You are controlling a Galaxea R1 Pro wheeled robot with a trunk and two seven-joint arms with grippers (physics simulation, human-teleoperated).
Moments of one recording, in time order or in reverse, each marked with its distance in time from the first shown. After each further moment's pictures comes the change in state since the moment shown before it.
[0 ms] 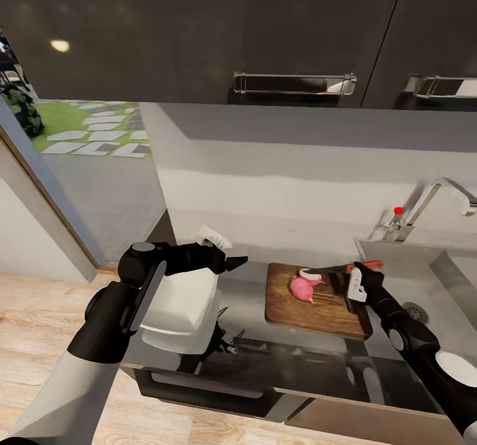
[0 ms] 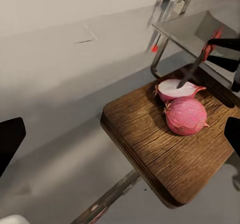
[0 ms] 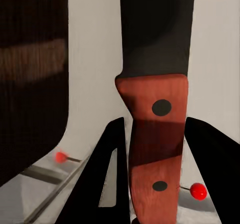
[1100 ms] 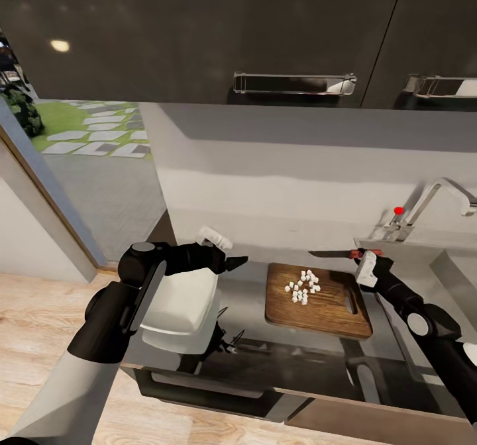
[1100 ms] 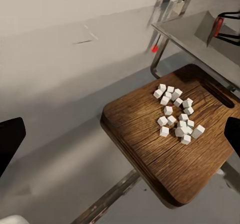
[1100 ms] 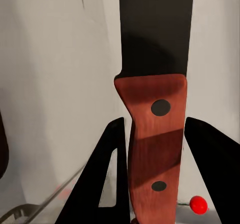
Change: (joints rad) left arm 0.000 0.000 0.000 0.000 0.001 -0.001 0.000; right arm 0.001 -0.001 -0.160 -0.143 -0.179 -0.155 0.206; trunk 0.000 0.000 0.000
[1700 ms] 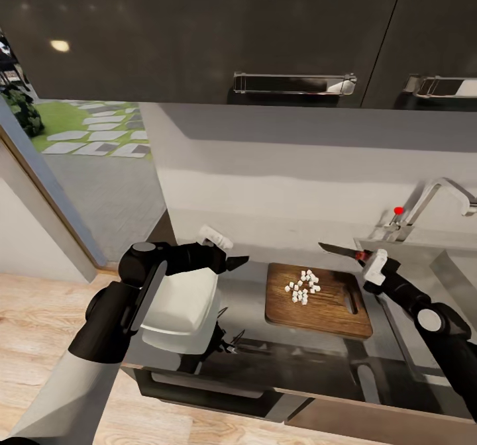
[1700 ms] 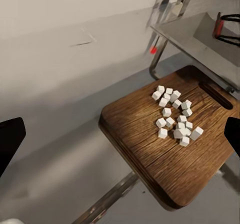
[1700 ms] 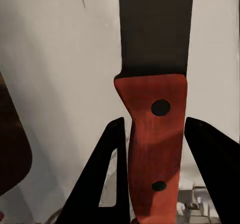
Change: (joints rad) left arm 0.000 -0.005 0.000 0.000 0.000 -0.003 0.000; right arm 0.000 0.003 -0.069 0.000 -0.189 0.012 0.124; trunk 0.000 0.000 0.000
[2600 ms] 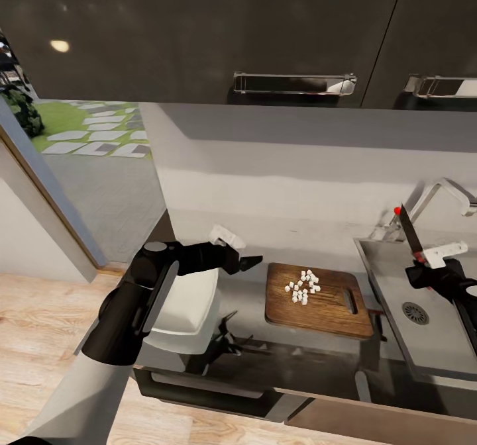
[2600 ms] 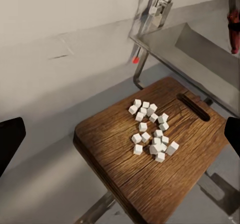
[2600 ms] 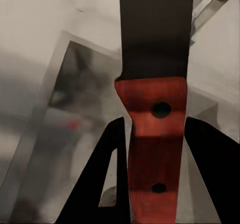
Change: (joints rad) left arm 0.000 -0.062 -0.022 -0.004 -0.001 -0.003 0.006; right arm 0.000 0.001 -0.235 -0.206 -0.473 0.770 0.001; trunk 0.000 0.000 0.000
